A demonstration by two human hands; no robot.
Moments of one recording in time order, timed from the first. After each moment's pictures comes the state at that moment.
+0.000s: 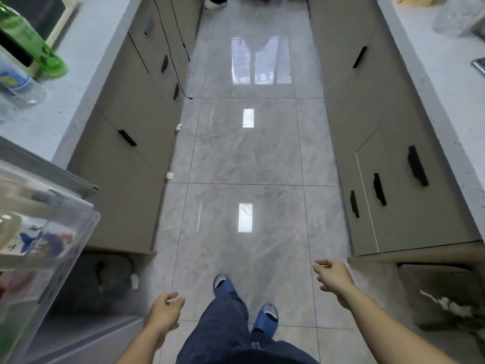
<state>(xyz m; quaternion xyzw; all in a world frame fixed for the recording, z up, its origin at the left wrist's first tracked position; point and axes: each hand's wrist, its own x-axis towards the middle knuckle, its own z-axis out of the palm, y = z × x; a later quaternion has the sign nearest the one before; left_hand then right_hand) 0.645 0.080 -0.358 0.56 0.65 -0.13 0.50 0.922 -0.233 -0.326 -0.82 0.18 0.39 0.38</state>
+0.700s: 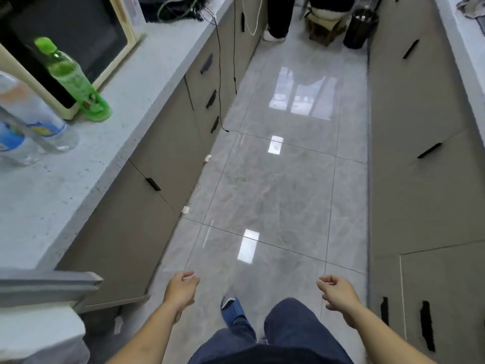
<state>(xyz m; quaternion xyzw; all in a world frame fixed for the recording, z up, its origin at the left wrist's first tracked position) 0.908 0.277 -0.353 0.50 0.65 -0.05 0.57 1.177 -0.006 -0.315 -0.85 0.06 0.42 0.30</state>
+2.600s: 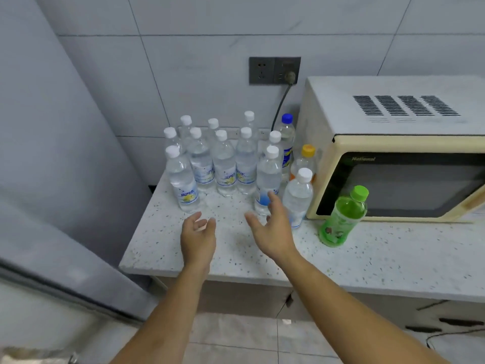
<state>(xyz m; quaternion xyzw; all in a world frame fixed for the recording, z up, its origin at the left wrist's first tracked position) 0.871 0.563 -0.146 0.09 0.75 0.61 0.22 0.999 0.659 -0.126 -0.44 -0.70 0.48 0.31</state>
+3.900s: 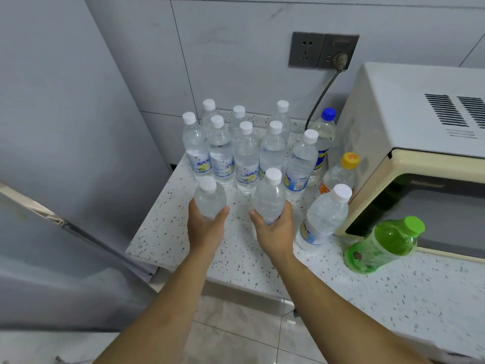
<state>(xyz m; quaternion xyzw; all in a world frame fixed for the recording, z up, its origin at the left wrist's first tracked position) 0.830 0.604 -0.169 0.08 0.80 0.58 0.15 0.943 0.698 -0.181 -0.43 -0.63 0.53 0.36</state>
